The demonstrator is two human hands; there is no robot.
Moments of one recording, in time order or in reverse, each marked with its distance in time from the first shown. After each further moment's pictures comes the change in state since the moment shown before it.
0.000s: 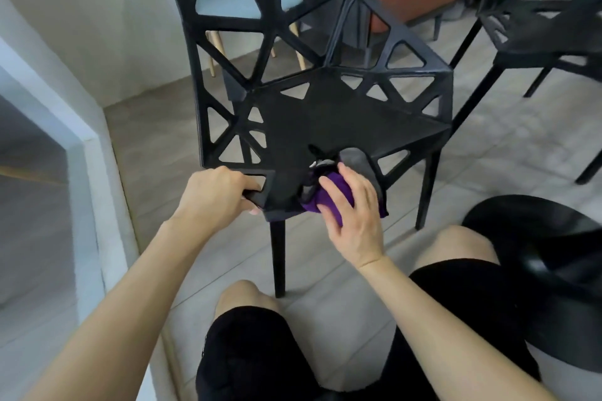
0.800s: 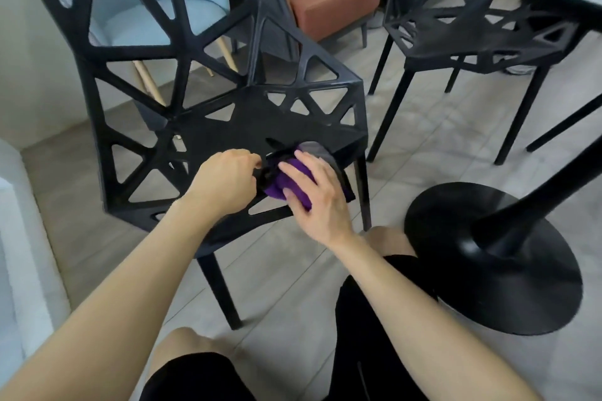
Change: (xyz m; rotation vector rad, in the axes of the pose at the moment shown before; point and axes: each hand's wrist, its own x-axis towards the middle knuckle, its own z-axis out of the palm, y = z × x) left_hand 0.094 0.123 -0.030 -0.106 0.023 0.170; right_hand 0.040 0.073 -0.039 0.146 0.042 0.053
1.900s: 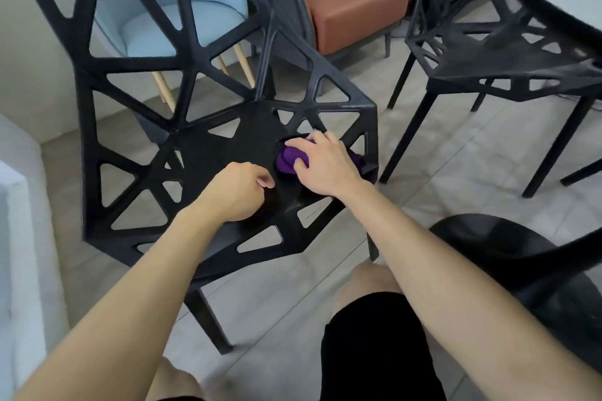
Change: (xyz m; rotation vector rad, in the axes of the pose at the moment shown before) left_hand 0.066 -0.007 0.021 -0.322 -0.107 -0.136; right_hand 0.138 0.069 0.009 -0.279 -0.488 0.156
